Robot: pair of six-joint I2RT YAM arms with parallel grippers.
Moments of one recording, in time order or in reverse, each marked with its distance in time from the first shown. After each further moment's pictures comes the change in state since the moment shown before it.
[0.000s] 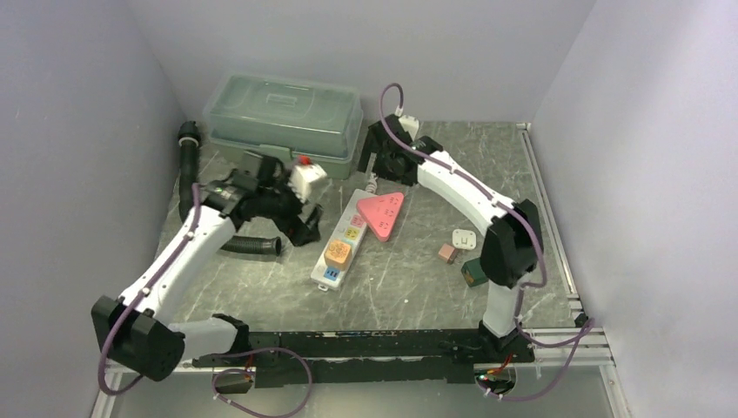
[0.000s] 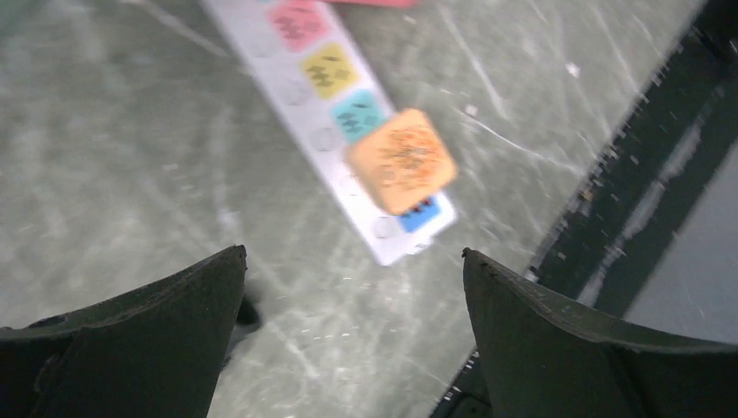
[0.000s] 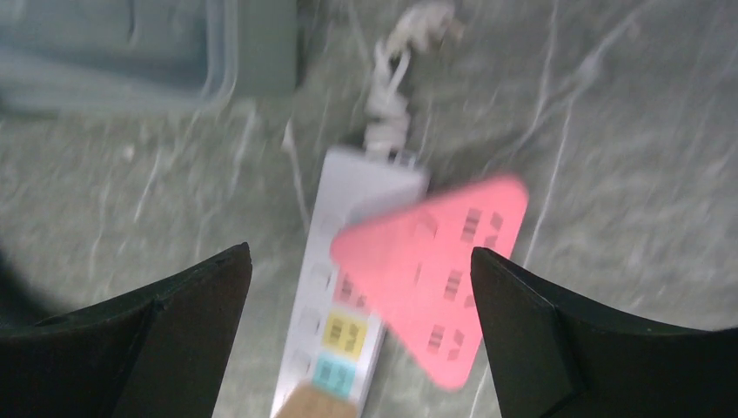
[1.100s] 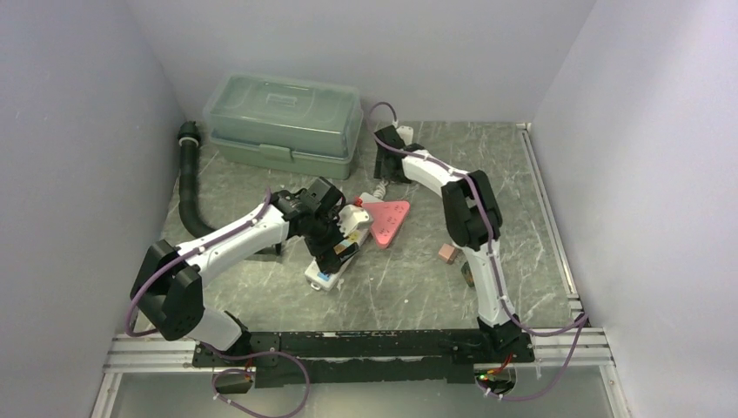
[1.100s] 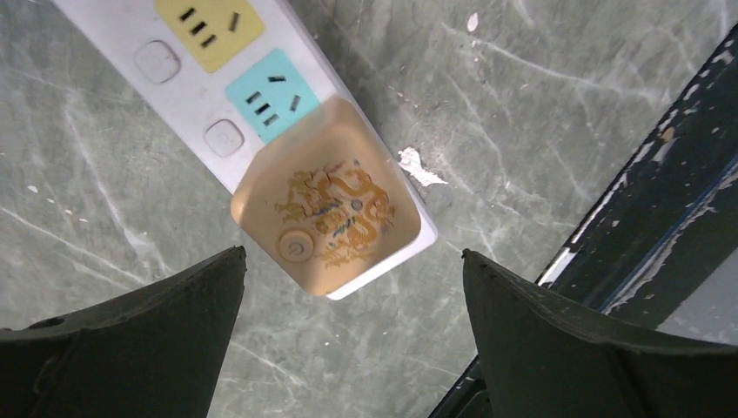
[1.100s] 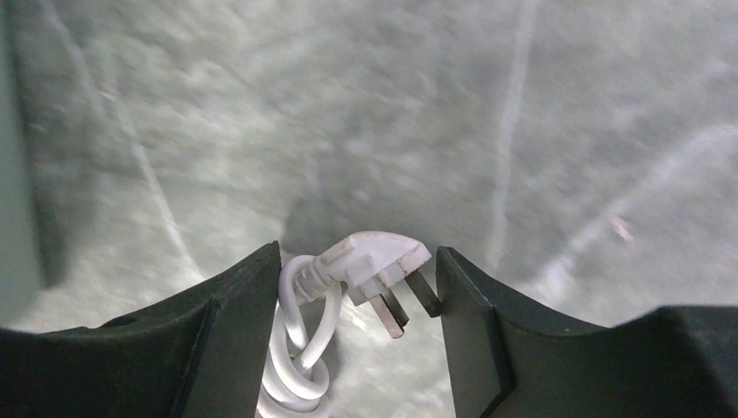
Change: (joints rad) left arm -0.393 0.264 -0.076 0.047 -0.261 -0.039; right arm -0.174 0.526 0.221 0.227 0.043 -0.268
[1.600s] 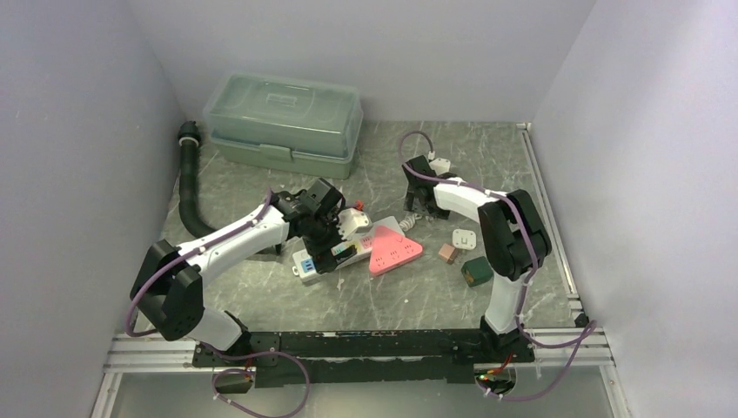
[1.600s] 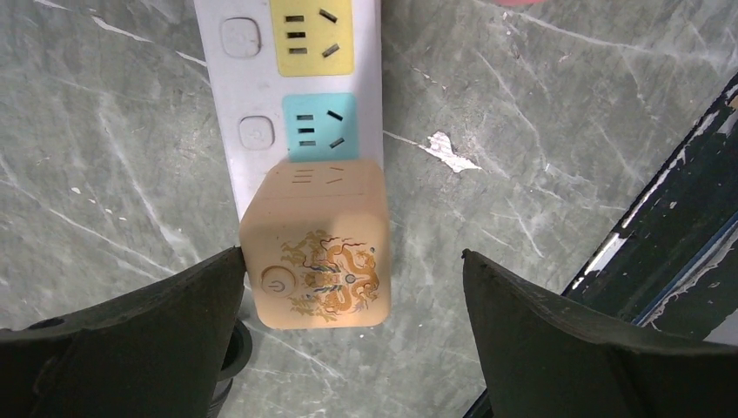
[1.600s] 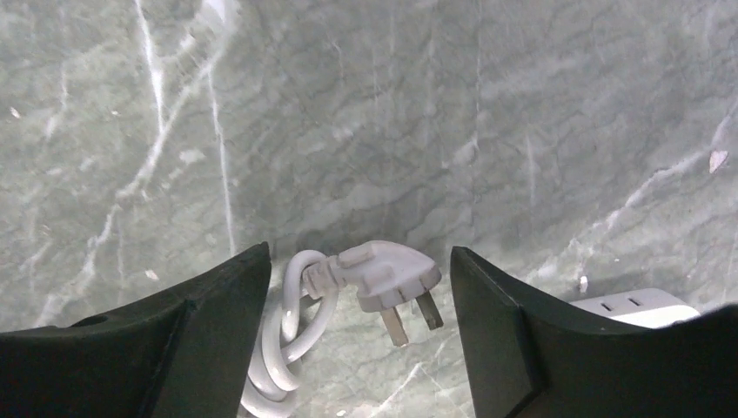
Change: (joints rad) left arm 0.000 -0.001 -0.015 -0.001 -0.053 0.096; right arm -0.035 -0.467 -0.684 0.055 0.104 0.101
